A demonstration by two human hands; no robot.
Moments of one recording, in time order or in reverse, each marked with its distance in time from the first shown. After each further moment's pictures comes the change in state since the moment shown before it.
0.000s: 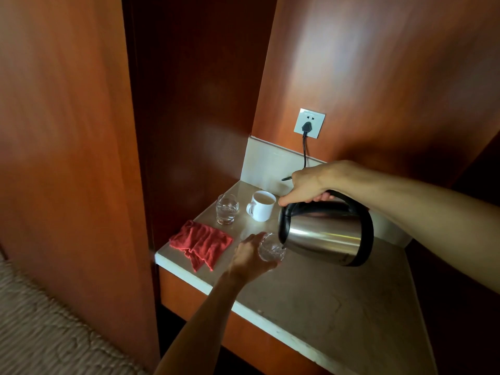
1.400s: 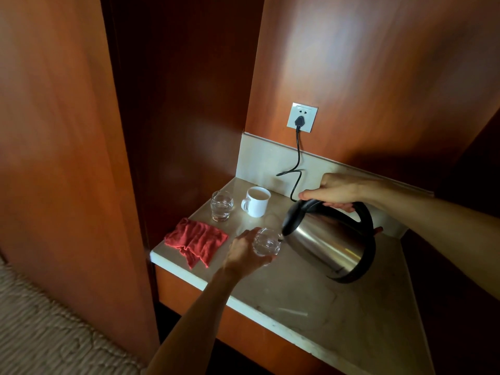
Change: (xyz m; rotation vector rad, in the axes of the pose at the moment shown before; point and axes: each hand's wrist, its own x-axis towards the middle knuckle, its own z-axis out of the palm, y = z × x) left_hand -0.002 0.003 -0.001 0.000 0.049 0.039; right_hand -0.002 0.084 0.045 0.439 0.127 -0.057
